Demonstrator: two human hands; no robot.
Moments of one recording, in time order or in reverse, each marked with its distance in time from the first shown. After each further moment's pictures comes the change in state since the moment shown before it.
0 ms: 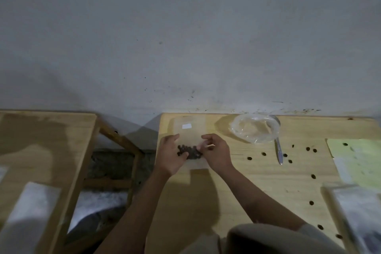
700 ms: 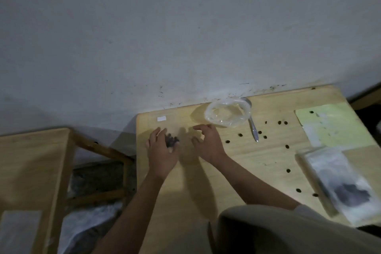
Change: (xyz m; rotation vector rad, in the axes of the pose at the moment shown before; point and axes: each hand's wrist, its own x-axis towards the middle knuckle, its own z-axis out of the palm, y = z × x) left_hand -0.013 0.023 0.033 0.229 0.109 0.142; right_hand -0.011 0.019 -0.039 -0.275 0.085 -0.111
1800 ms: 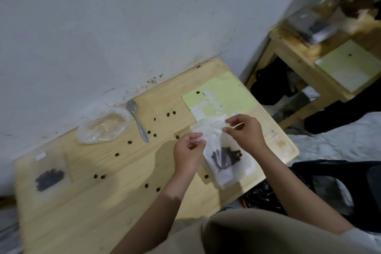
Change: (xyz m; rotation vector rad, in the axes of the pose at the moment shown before) left_hand -0.140 0.291 0.235 -0.557 -0.388 -0.121; right_hand -0.095 0.268 -0.315 0.235 0.354 0.401
